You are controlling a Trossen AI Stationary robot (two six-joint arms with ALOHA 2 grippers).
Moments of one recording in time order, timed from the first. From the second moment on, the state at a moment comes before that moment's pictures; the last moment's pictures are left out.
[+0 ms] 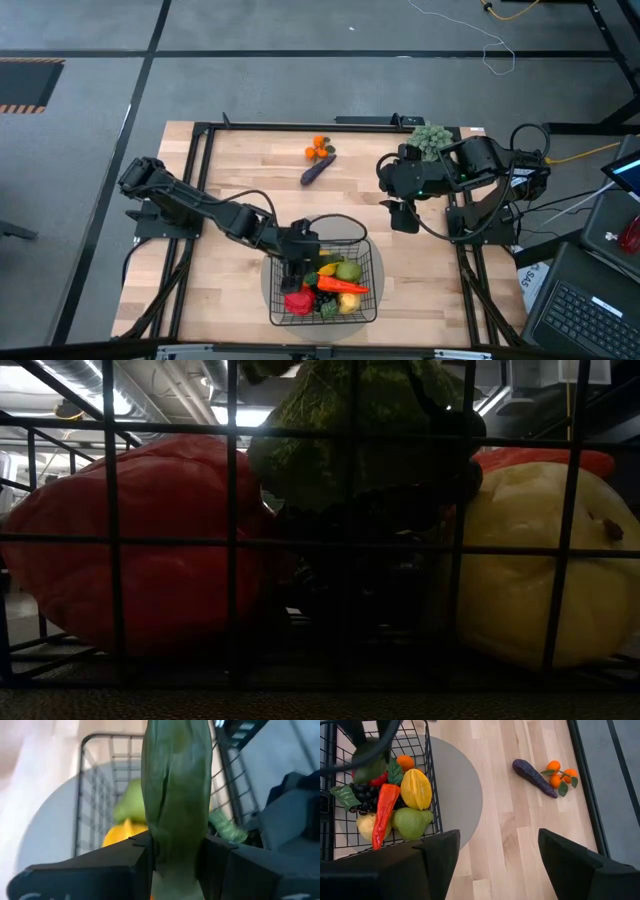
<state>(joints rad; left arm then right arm) -0.37 1.61 1.35 -0.42 -0.10 -0.36 0.24 1.61 2.12 -1.57 0.29 0.25</state>
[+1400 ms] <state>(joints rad) -0.26 1.48 1.41 -0.95 0.00 -0.49 -0.43 1.84 2.12 -1.19 0.08 0.02</state>
